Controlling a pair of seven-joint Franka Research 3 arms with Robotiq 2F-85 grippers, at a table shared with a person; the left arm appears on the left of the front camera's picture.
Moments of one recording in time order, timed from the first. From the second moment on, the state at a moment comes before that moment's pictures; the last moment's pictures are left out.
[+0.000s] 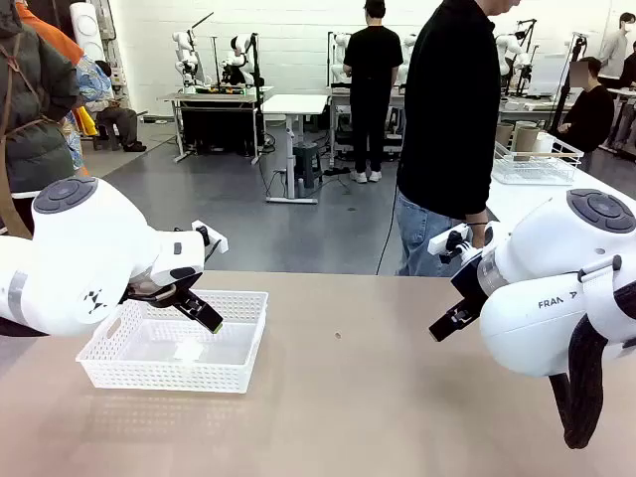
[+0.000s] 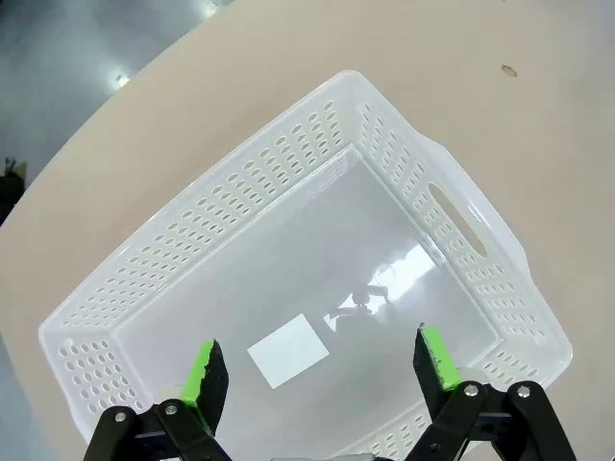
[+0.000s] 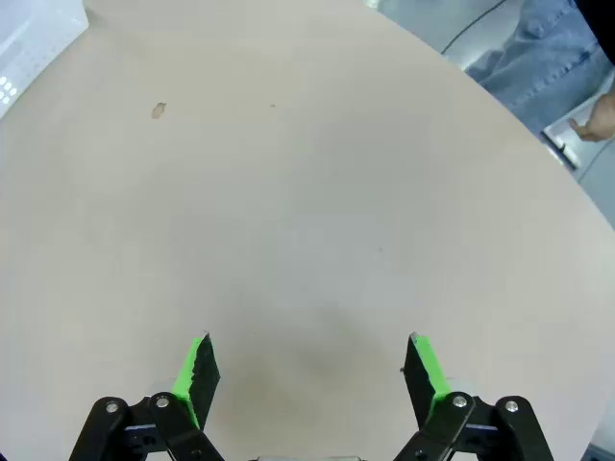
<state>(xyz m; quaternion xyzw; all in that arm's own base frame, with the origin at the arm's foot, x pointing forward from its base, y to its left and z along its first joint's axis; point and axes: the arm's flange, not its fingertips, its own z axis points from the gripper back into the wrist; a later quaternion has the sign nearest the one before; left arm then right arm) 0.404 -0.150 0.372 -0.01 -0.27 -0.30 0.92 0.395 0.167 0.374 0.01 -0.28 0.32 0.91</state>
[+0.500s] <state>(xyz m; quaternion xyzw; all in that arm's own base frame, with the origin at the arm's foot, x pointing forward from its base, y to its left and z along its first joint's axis) 0.404 -0.150 0.372 -0.01 -0.27 -0.30 0.92 0.395 0.167 0.374 0.01 -0.28 0.32 0.91</state>
